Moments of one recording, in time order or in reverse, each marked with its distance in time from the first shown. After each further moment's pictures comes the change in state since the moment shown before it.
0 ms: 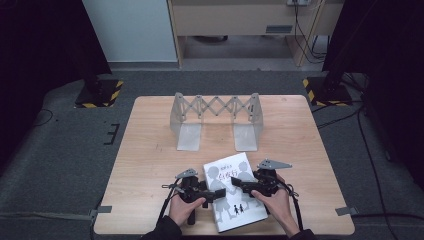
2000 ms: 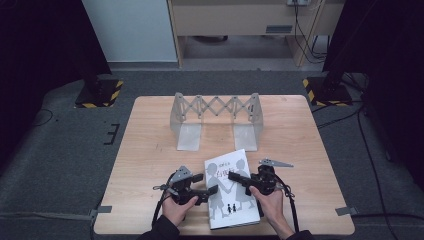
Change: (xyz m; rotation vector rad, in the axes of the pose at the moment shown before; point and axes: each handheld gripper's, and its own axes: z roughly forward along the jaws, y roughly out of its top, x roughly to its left) left arm -0.015 0.012 -0.030 -0.054 0.158 0.225; right arm 0.013 0.008 0.001 -0.084 0.141 0.222
